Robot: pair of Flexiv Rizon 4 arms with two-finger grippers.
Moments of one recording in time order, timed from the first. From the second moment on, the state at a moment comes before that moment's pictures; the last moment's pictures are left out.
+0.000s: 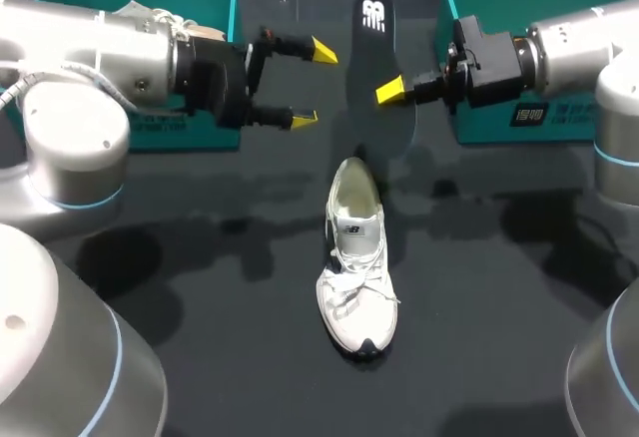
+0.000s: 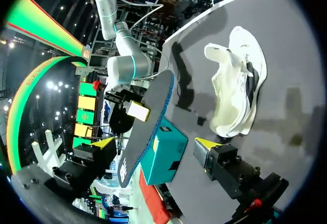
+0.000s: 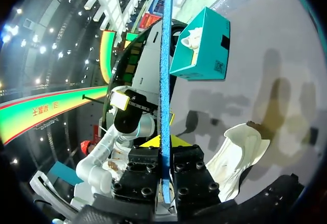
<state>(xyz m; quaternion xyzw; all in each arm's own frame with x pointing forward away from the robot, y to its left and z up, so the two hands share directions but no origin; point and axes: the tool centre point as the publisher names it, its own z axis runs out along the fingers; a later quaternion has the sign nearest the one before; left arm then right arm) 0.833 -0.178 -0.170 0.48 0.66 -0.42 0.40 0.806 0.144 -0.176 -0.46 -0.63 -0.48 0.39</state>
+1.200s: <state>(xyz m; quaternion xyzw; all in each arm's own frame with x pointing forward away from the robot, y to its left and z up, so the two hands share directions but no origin) 0.805 -0.120 -0.214 0.14 0.90 -0.40 0.08 0.802 0.149 -0.206 -0.41 -0.64 -0.55 0.35</state>
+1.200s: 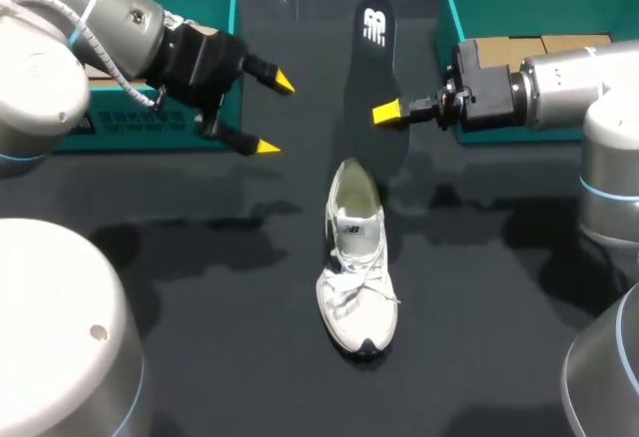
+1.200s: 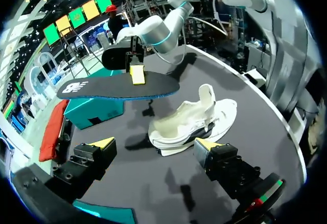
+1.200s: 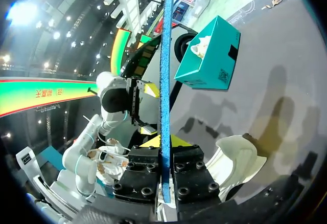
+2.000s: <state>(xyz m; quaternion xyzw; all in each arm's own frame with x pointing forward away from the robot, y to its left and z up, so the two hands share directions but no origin) 0.785 -0.119 -0.269 -0.02 0.95 -0.32 -0.01 0.815 0.170 -0.243 -0.36 -0.65 -0.58 0.34</state>
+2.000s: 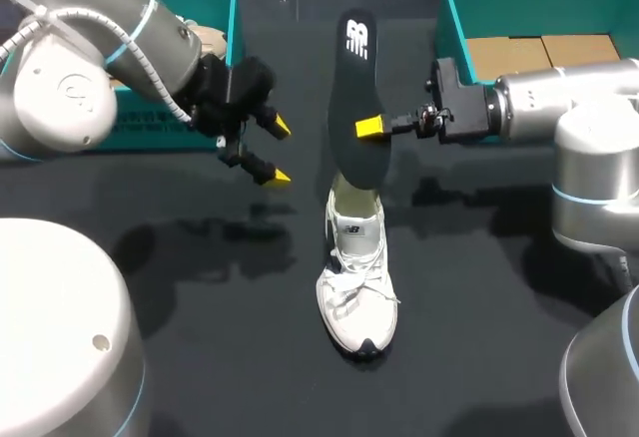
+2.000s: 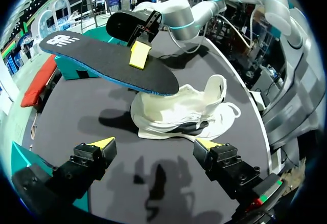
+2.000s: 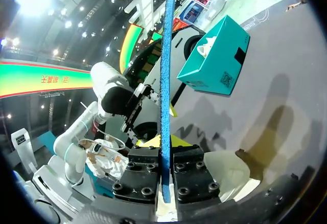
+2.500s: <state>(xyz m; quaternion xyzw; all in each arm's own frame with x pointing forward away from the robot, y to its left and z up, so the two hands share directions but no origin) 0.768 -0.135 -0.314 0.04 0.95 -0.30 -0.07 0.803 0.178 -0.263 -0.29 -0.67 -0.60 0.32</state>
